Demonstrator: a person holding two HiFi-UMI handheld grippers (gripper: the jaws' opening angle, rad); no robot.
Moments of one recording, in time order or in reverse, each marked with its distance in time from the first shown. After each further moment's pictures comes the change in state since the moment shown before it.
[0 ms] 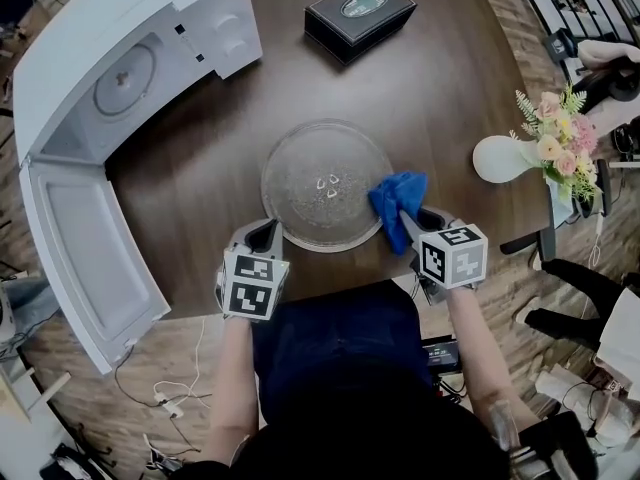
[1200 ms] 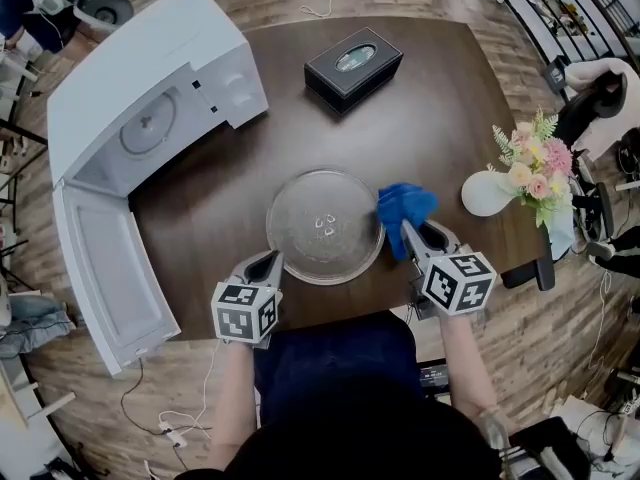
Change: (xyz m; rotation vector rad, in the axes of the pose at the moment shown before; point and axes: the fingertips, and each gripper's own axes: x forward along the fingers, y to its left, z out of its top) left arm -0.028 -0.005 0.031 -0.213 -0.152 -0.047; right arm -0.051 -0.003 0.079 0.091 -0.388 0.060
